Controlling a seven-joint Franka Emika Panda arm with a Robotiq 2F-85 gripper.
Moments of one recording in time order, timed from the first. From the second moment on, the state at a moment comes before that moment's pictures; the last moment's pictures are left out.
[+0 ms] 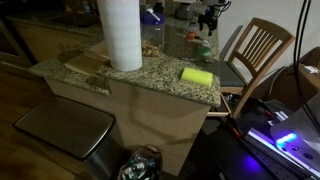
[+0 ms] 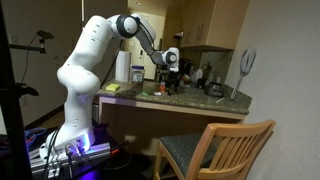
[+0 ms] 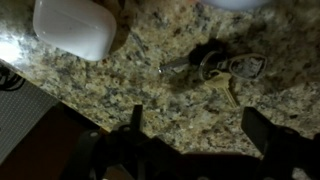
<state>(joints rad) 0.07 0.39 -0.14 -1.71 -0.13 2.14 1.63</state>
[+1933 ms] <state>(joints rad) -0.01 0.47 -0.10 -1.66 0.16 2.16 1.39</state>
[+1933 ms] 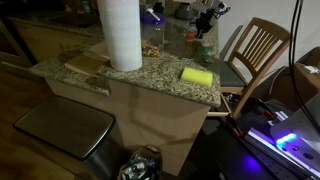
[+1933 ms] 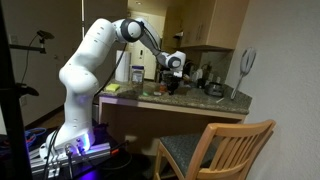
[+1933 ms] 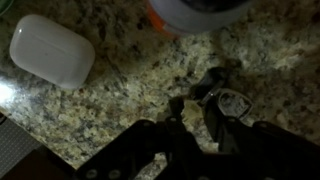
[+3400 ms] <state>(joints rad) -0.08 0.20 -0.13 -1.65 0.09 1.64 0.86</state>
